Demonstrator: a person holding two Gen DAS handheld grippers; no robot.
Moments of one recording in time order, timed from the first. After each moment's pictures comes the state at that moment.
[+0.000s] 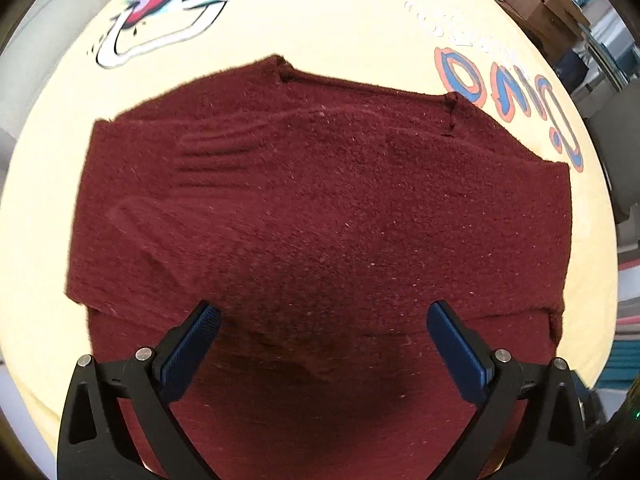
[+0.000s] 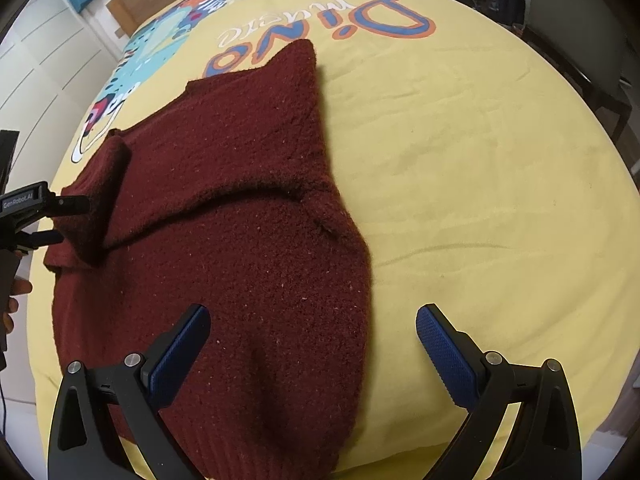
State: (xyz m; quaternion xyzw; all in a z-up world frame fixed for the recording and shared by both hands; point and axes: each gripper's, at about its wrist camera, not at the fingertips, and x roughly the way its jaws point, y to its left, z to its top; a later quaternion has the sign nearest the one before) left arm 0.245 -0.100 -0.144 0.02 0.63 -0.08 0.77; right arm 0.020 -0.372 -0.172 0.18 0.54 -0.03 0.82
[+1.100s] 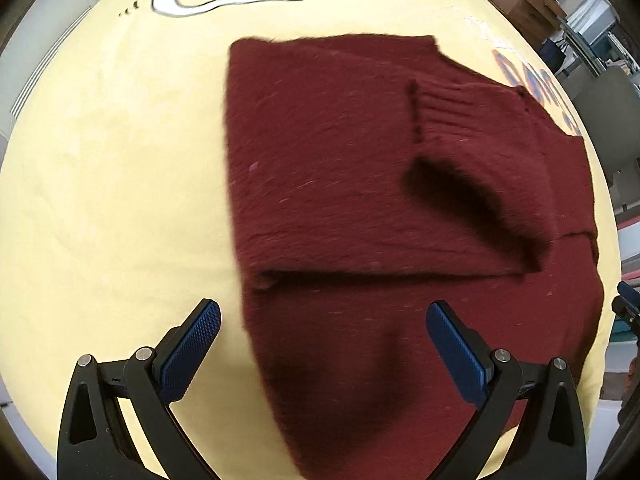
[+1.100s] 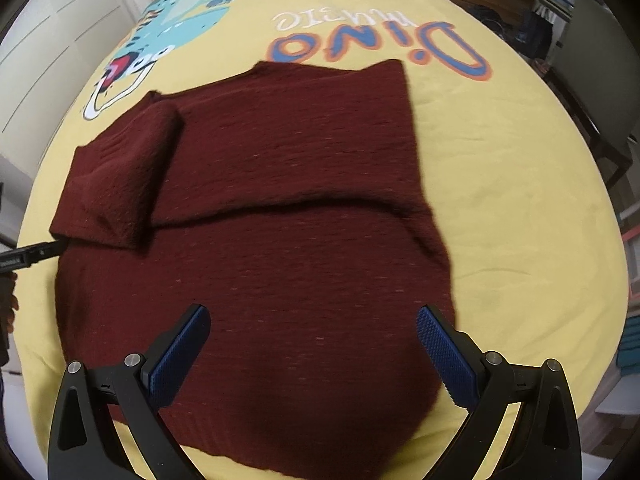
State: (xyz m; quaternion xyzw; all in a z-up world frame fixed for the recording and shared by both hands) left arm 0.223 0.082 -0.178 0.01 0.62 -0.14 0.77; right arm 0.048 -0.277 -0.132 0.09 0.57 -0.02 0.82
